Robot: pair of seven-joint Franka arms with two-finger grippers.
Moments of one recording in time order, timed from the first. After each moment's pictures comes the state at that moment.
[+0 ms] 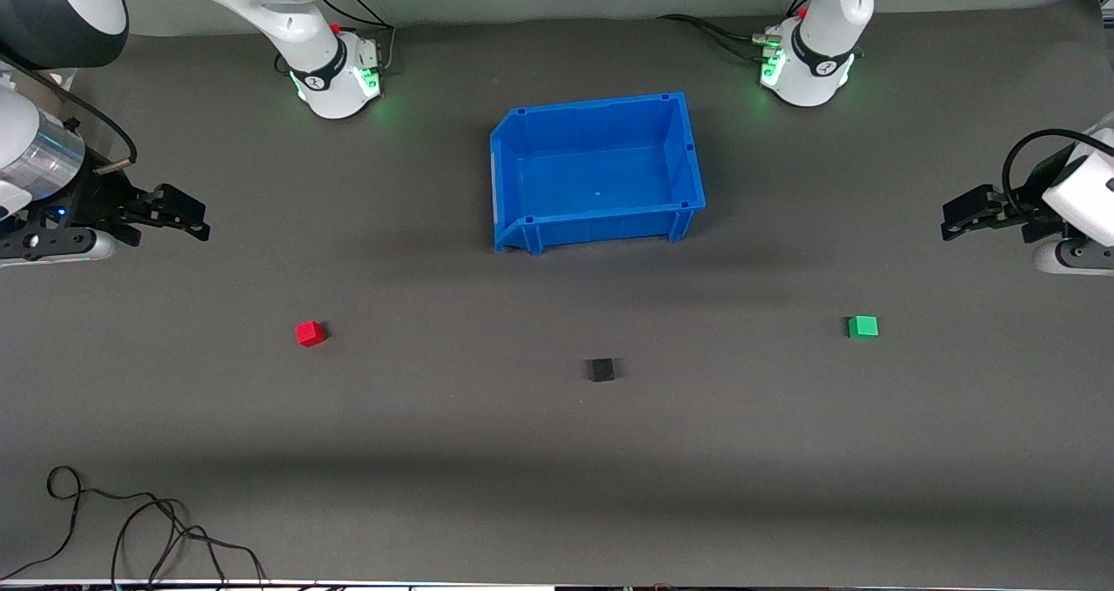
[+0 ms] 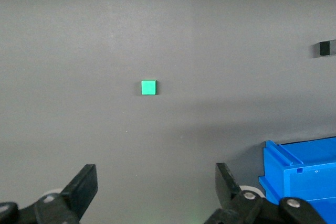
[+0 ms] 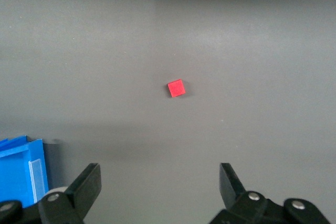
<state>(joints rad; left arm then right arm) -0.04 0.07 0.00 -1.55 -0.01 1.57 0.02 -0.06 -0.05 0.10 -1.76 0.01 1.71 0.01</state>
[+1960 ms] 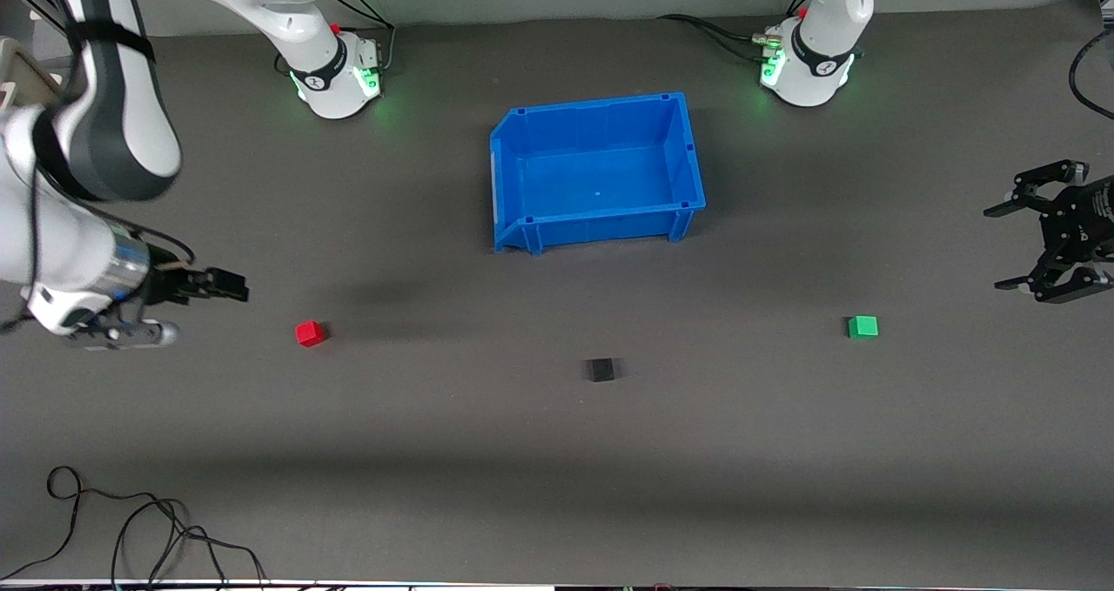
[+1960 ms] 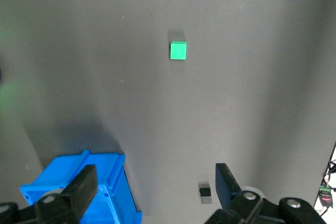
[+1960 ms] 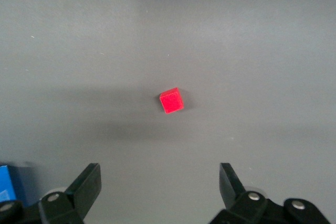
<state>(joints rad) 0.15 0.14 0.01 -1.57 -0.28 1.58 -1.39 -0.07 0.23 0.08 -1.77 0.02 1.87 0.00</state>
